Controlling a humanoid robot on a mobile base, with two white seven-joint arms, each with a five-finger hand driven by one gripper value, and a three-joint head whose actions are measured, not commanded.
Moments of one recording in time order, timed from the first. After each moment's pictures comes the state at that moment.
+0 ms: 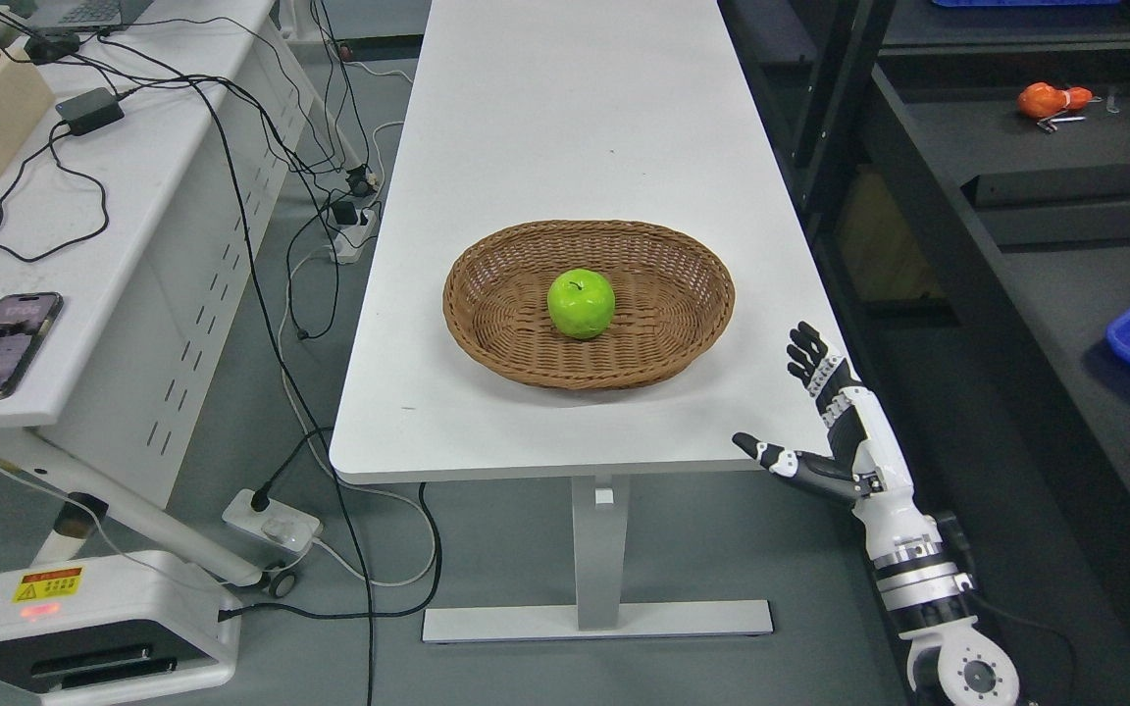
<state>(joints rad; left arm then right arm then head) 0.04 0.00 -0.06 -0.05 0.05 -0.02 -0.14 0.10 -0.01 -0.16 -1.70 -0.01 -0.27 0.25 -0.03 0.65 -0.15</state>
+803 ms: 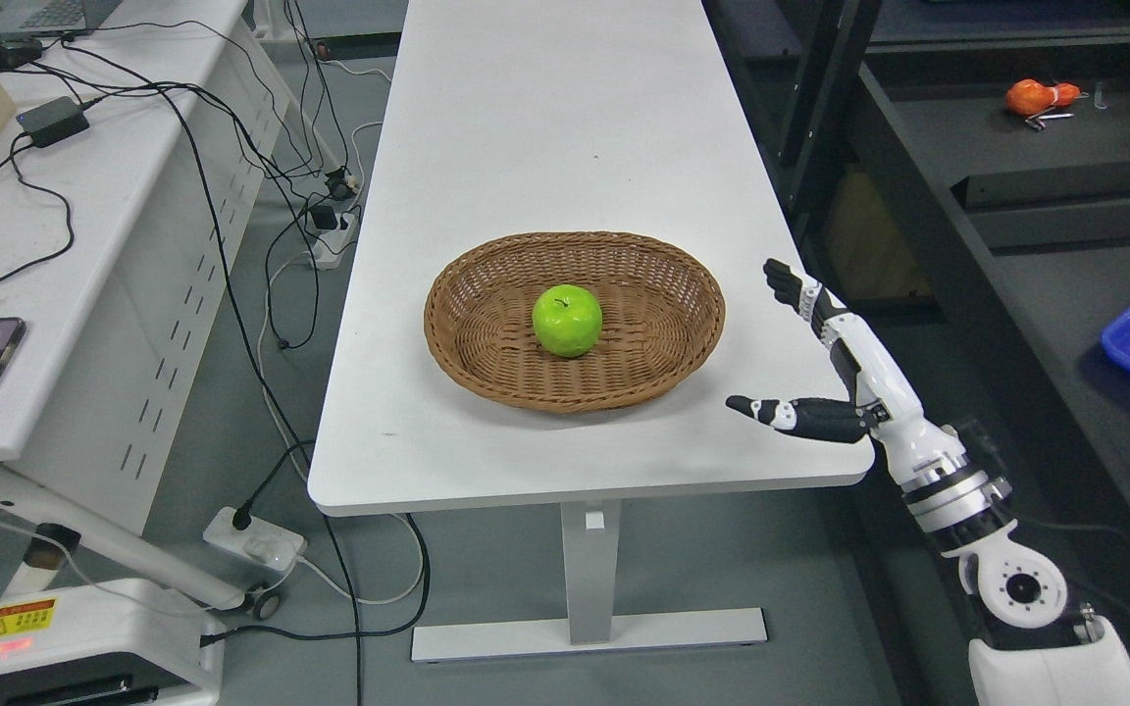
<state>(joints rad) 0.04 0.00 -0.06 -0.05 0.05 -0.02 -0.14 -0.11 -0.24 -0.08 -1.70 0.12 -0.31 0.36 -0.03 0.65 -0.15</state>
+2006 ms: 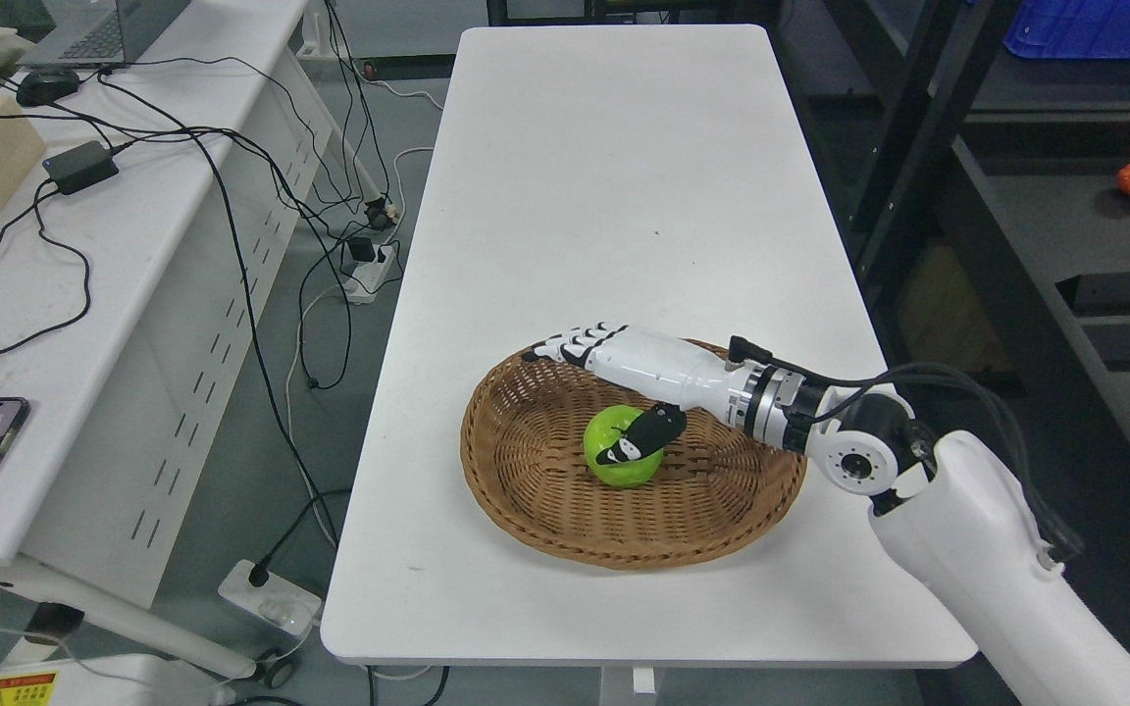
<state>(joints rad) 0.04 0.00 -0.06 -0.05 0.05 -0.03 -0.14 -0.49 -0.39 0.47 -1.53 0.55 -0.36 0.48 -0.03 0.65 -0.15</state>
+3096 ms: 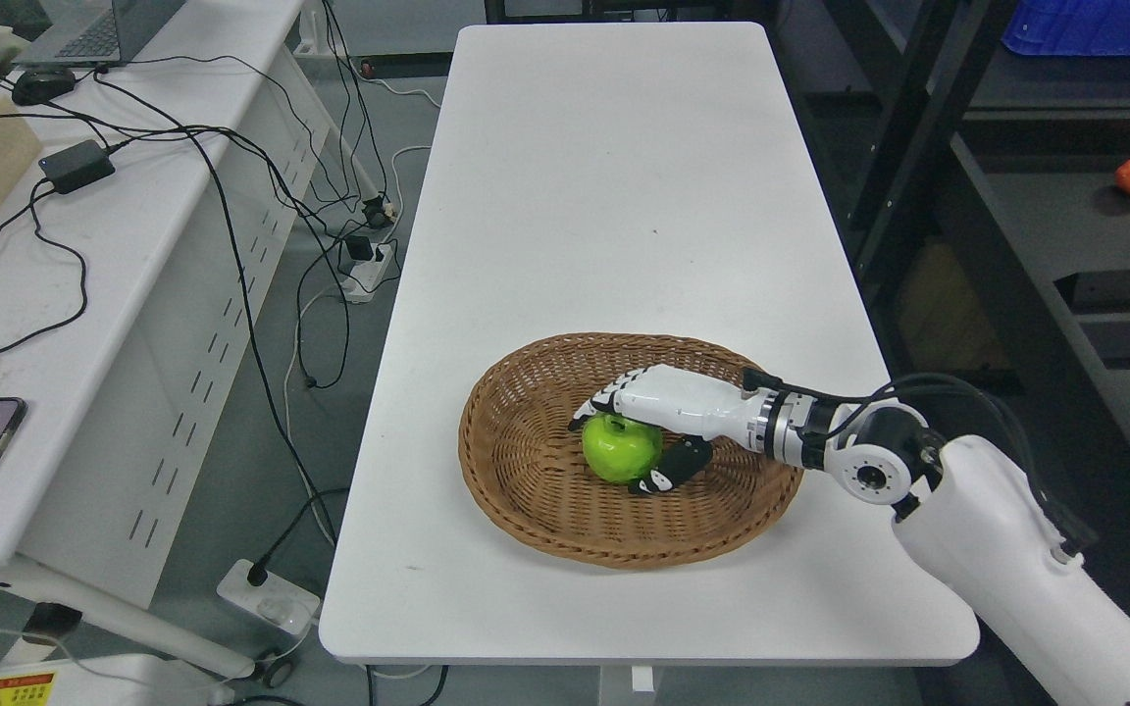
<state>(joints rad) 0.04 0.00 -0.06 -0.05 0.05 -0.03 -0.14 -0.51 -0.46 0.53 -1.43 0.55 -0.43 0.47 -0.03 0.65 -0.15</state>
